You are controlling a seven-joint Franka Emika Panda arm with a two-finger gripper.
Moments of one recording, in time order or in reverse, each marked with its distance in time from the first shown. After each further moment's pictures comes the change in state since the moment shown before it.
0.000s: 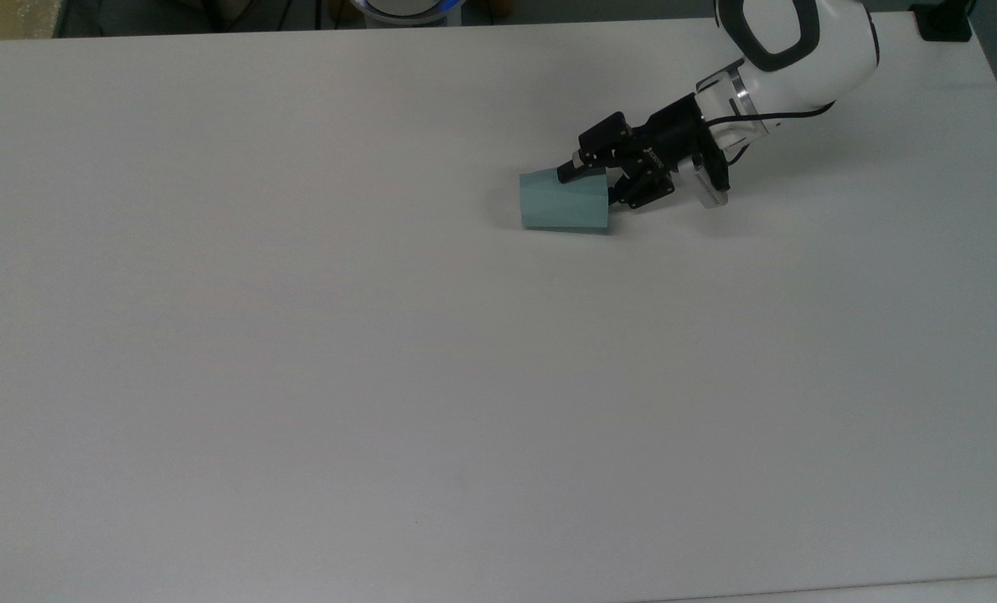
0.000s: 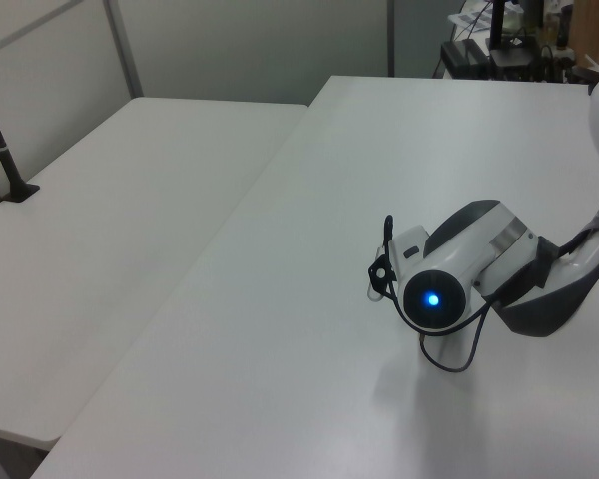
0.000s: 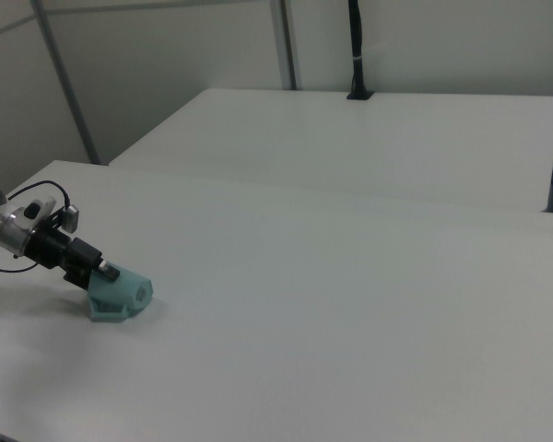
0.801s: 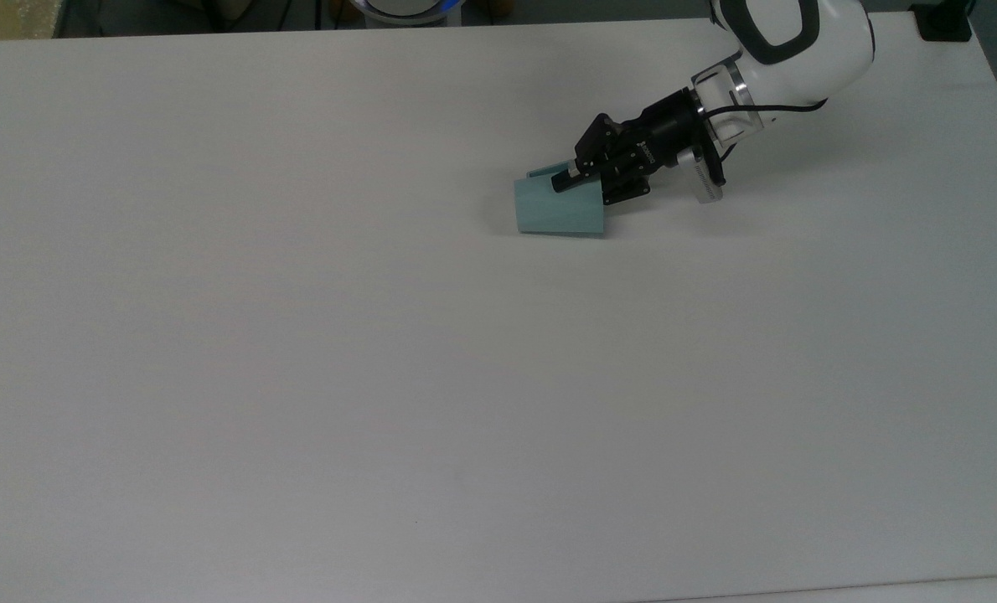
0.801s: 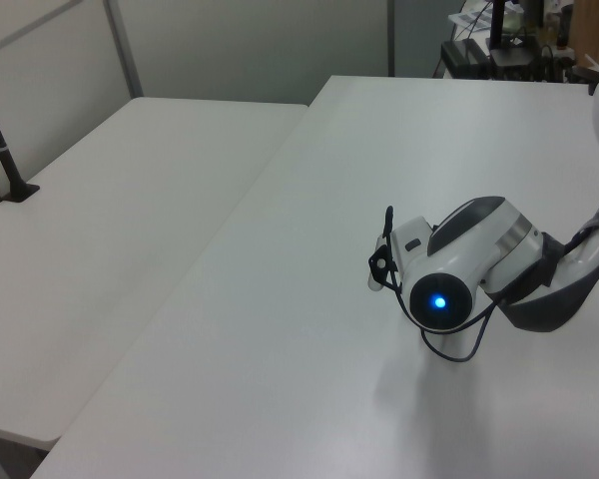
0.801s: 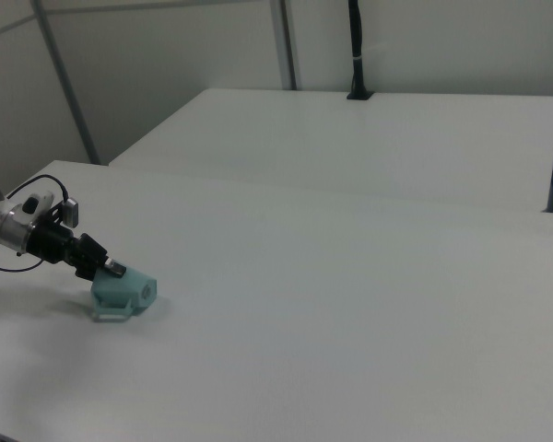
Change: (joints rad) arm 0.004 -0.021 -0.003 -0.021 -0.088 -0.042 -0.005
